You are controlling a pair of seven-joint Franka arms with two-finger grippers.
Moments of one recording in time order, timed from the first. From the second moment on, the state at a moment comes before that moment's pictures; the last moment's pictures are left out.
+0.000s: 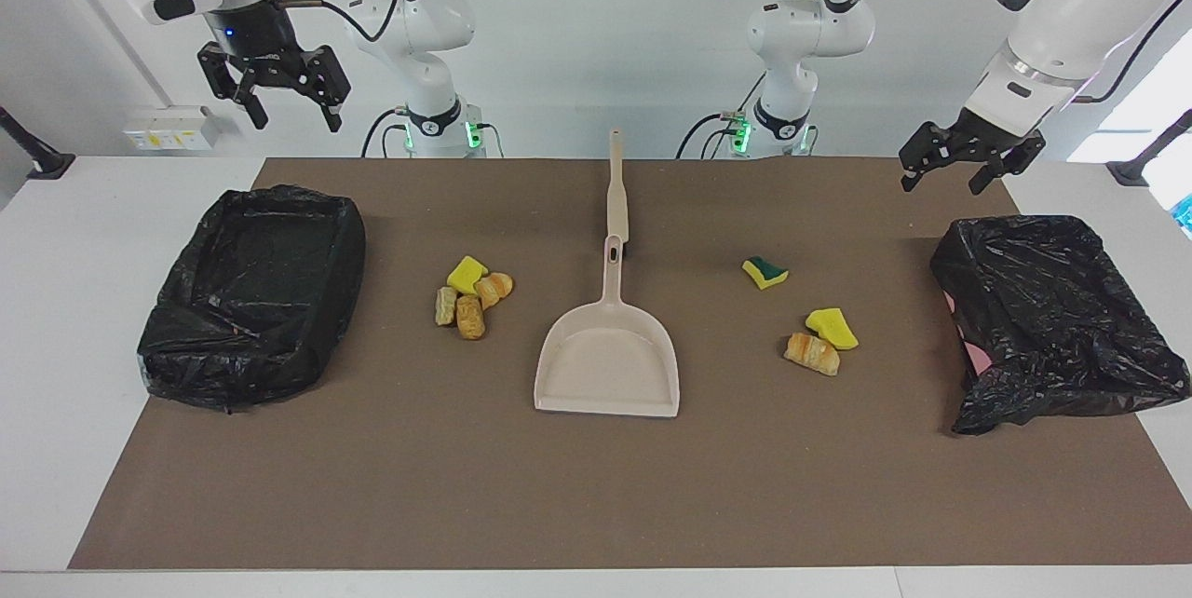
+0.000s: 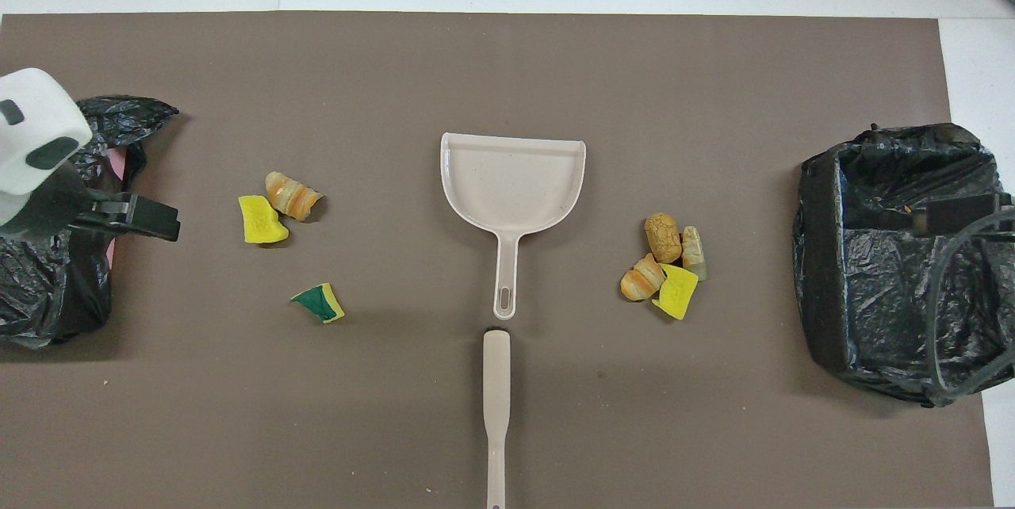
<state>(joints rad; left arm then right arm) -0.11 -0.05 -0.01 -1.73 -0.03 1.63 0.06 0.08 -0.14 -0.08 -1.59 -0.01 1.53 0.08</state>
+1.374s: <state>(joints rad) -0.81 -0.11 -0.02 -2.19 -0.03 2.02 -0.51 0.08 -0.14 -0.08 -1.59 -0.01 1.53 0.08</state>
